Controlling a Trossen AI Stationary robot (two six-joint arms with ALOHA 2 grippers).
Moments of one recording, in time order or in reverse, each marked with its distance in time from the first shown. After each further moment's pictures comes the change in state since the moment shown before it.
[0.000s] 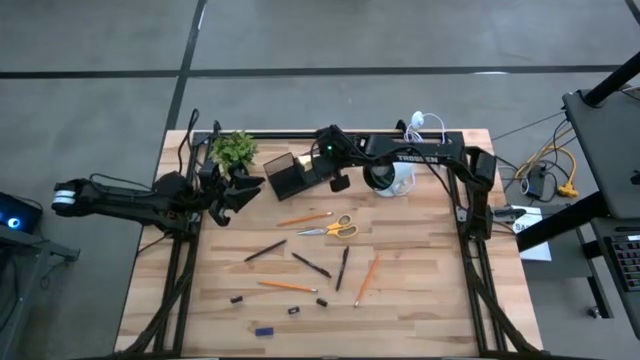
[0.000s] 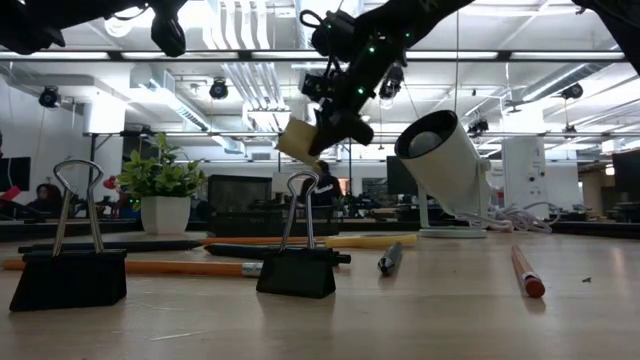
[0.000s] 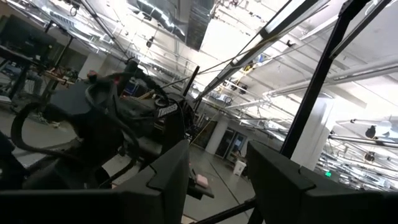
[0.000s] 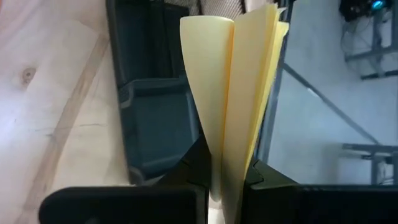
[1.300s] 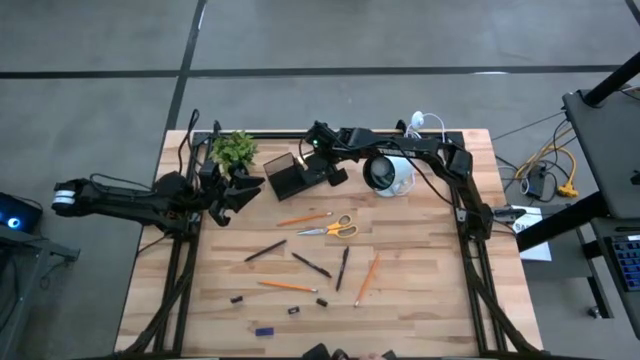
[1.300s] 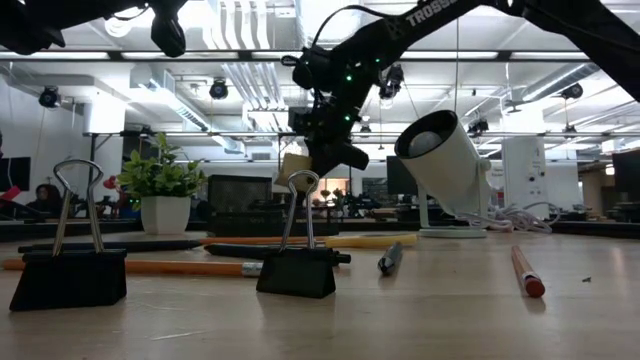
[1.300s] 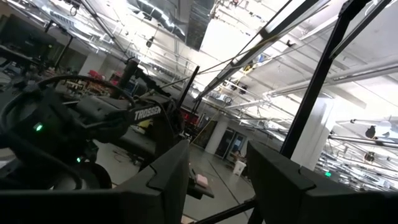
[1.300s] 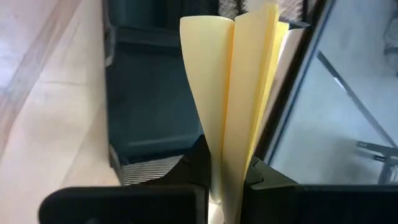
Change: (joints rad) left arm 0.000 0.001 -0.001 0.001 0.000 -0.001; right arm -0.053 0.207 0.210 -0.178 0.010 -0.130
